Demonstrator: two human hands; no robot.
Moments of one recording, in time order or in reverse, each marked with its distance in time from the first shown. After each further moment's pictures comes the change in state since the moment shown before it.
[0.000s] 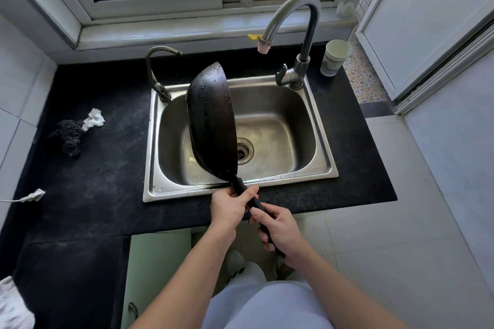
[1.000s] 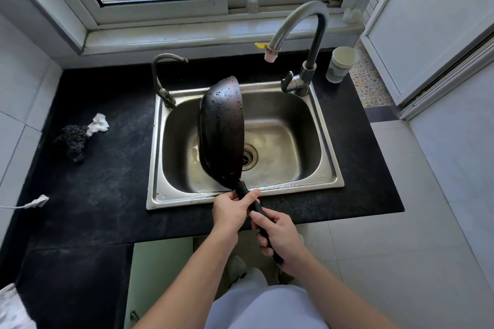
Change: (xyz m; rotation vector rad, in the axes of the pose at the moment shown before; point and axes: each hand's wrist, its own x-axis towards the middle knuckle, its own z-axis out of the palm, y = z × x) left_hand 0.018 0.002 -0.002 0.008 0.006 -0.074; right_hand 0.013 -0.008 0.013 0.116 0.043 0.088
